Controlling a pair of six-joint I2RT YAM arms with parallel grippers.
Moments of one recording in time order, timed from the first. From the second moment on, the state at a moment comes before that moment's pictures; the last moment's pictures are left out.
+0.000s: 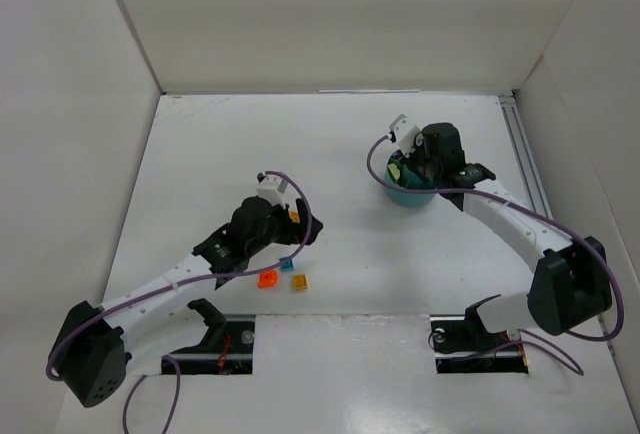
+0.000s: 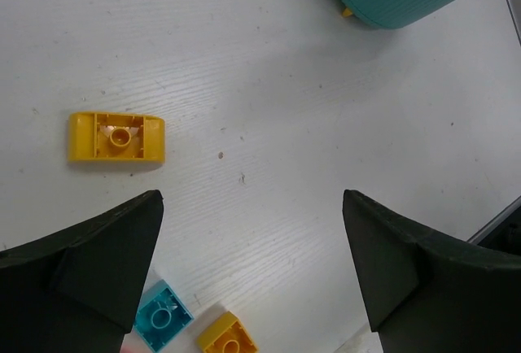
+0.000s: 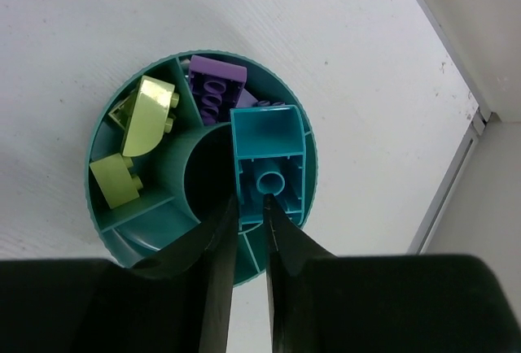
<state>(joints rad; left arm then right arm) -0.71 0.94 0.48 -0.01 -0.03 -0.55 0.39 1.38 1.02 -0.26 0.15 -0.56</state>
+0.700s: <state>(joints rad) -0.71 0.92 0.48 -0.01 -0.04 -0.55 0.43 1.43 1.19 -0.36 0.17 -0.64</state>
